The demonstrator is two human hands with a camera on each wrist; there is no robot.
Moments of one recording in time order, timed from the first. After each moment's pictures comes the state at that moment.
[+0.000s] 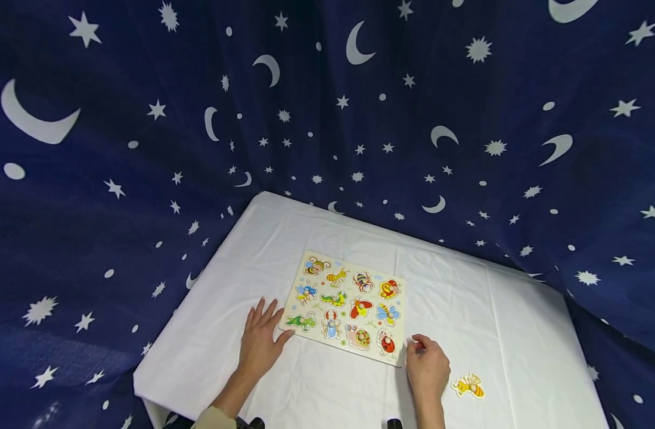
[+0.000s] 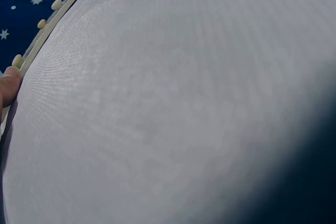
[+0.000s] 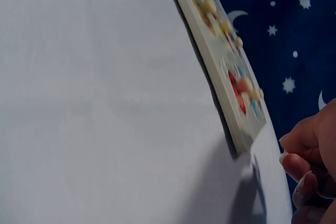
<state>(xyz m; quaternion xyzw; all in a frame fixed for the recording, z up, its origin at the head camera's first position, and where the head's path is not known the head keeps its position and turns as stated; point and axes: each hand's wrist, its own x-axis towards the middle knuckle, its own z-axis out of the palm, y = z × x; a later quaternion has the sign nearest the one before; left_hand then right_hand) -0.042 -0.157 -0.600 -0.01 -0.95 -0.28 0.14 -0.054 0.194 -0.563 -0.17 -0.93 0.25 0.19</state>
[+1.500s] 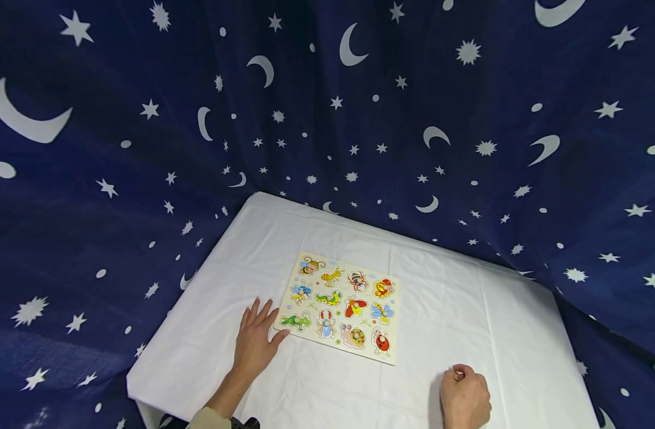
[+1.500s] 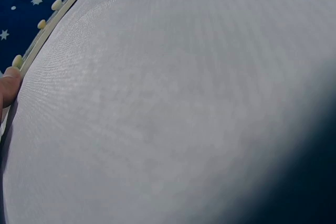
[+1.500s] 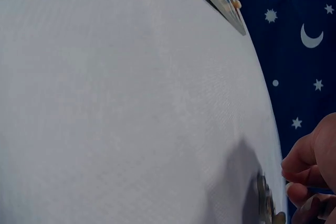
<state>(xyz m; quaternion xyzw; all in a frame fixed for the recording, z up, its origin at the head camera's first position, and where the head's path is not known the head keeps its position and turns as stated) -0.041 -0.156 -0.598 -0.01 -0.95 -0.28 0.13 -0.013 0.268 -0.560 -0.35 -0.91 0.21 0.11</state>
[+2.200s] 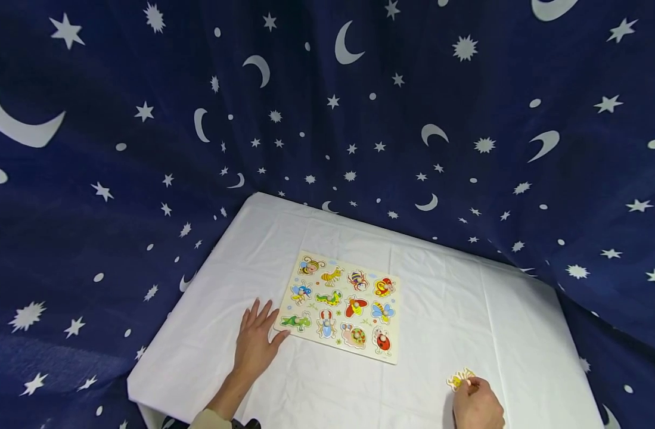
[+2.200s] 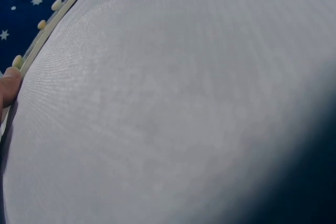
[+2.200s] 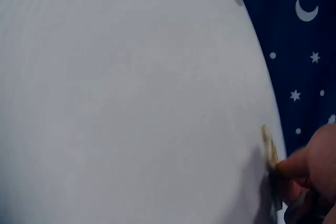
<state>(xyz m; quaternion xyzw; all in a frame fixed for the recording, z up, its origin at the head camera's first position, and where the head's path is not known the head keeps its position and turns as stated) -0.042 -0.156 -0.602 -0.01 -0.95 -0.28 0.13 0.003 0.295 -0.568 -0.36 -0.90 0.21 0.08</state>
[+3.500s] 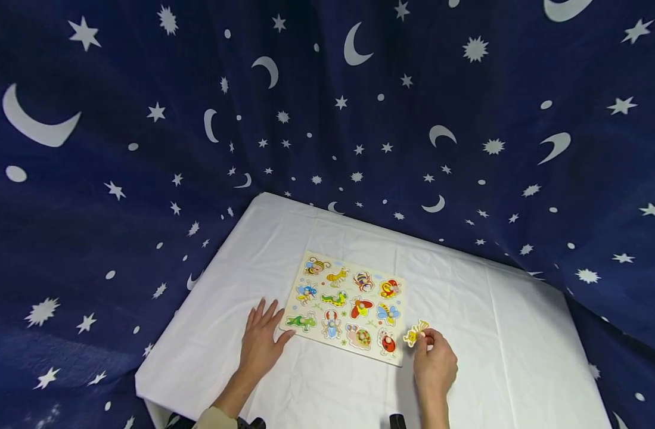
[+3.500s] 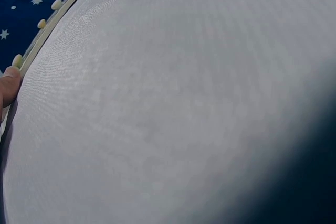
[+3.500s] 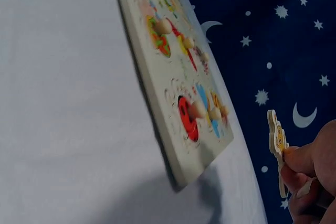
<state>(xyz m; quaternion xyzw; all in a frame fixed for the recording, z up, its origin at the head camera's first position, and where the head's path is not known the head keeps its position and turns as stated) -0.041 -0.157 -0.599 0.00 -0.95 -0.28 0.13 -0.054 0.191 -0.537 -0.20 -0.93 0.25 0.20</state>
